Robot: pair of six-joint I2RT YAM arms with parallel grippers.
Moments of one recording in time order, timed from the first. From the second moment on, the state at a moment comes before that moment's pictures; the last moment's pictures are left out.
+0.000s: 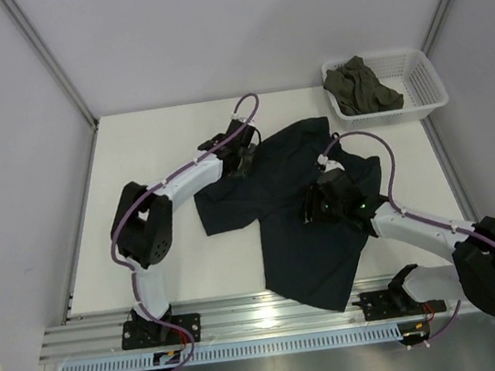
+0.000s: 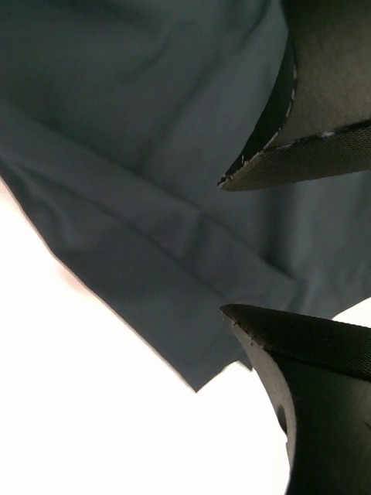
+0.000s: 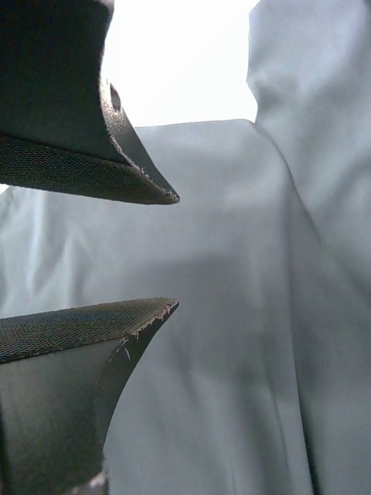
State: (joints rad) left arm -0.63 1.92 1.48 -0.52 -0.37 -0.15; right arm 0.58 1.25 0.62 -0.17 0.04 0.65
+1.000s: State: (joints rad) left arm -0.52 1.96 1.47 -0.72 -0.28 -0.09; right arm 0.73 1.41 0.57 0.02 0.02 0.72
